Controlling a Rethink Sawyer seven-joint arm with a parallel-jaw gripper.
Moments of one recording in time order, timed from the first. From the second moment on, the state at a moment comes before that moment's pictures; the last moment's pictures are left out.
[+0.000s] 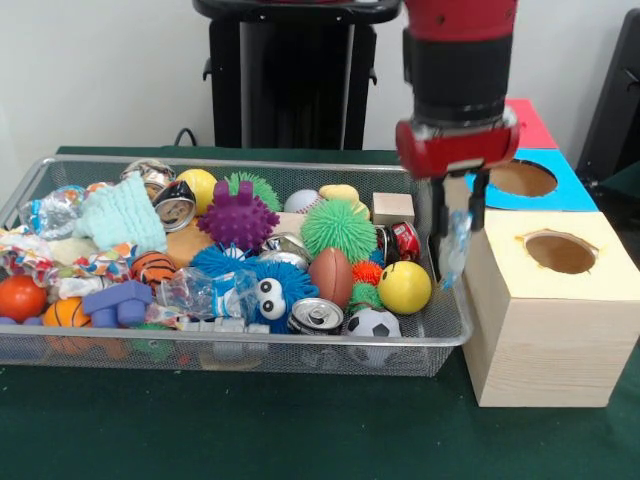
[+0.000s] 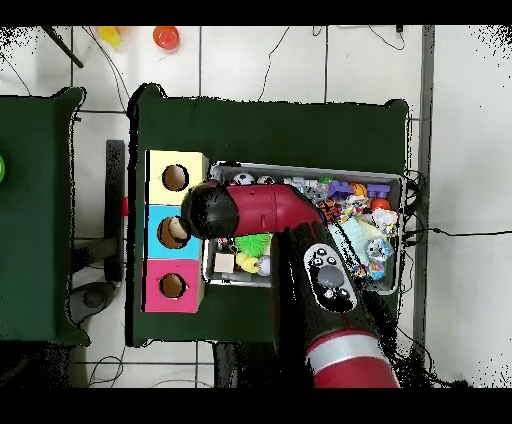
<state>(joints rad) -0.27 -0.67 0.26 1.63 -0.19 0.49 1.57</state>
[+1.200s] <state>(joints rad) -0.17 -1.07 0.22 1.75 0.01 0.80 1.57</state>
